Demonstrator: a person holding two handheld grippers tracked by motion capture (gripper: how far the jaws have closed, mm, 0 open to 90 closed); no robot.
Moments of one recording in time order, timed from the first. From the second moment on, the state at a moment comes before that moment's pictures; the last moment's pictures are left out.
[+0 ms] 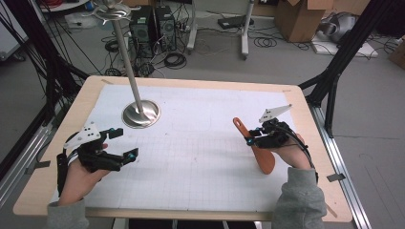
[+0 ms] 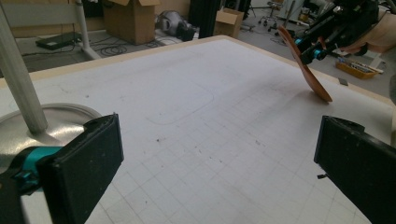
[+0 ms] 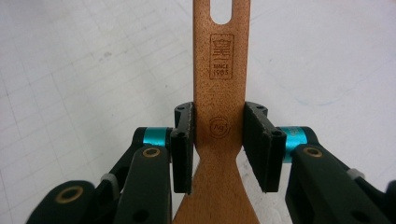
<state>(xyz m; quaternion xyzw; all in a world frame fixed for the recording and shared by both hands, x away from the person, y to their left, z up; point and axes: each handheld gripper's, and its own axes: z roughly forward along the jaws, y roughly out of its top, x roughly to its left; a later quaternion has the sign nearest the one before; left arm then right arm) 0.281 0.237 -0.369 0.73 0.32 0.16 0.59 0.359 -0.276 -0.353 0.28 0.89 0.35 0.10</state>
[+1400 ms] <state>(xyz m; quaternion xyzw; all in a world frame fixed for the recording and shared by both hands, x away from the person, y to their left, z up) 0.276 0.242 -0.365 0.72 0.31 0.17 0.60 0.332 -0.288 -0.314 0.23 0.76 0.58 0.18</state>
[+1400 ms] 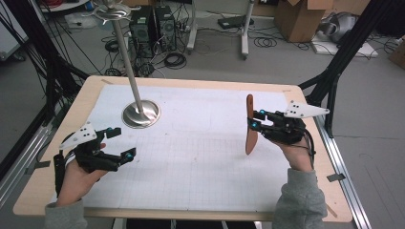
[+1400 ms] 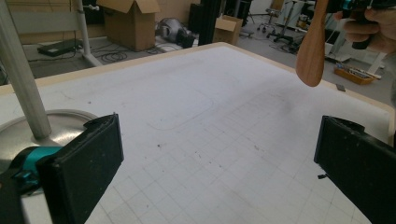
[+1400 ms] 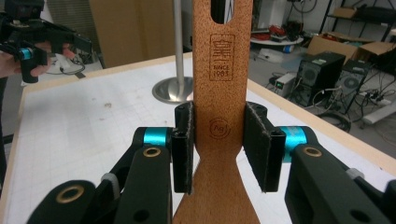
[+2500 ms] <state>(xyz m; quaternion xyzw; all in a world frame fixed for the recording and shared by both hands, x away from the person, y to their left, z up) 0.263 0.249 -0.368 0.72 0.31 0.18 0.60 0.374 -0.203 -0.258 0.20 0.76 0.60 0.19</state>
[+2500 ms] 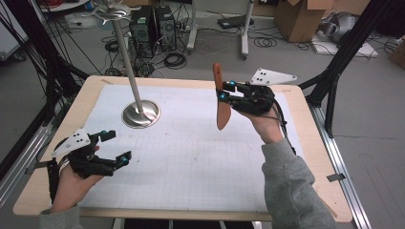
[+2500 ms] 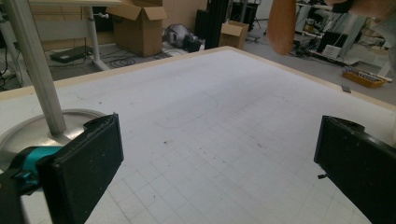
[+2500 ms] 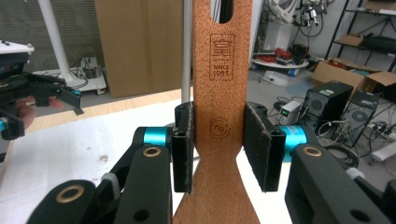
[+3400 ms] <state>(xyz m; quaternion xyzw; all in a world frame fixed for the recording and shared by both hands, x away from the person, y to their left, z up) 0.253 0.258 -0.370 0.72 0.32 0.18 0.59 0.415 -0.128 -0.223 0.18 0.75 0.61 0.17</state>
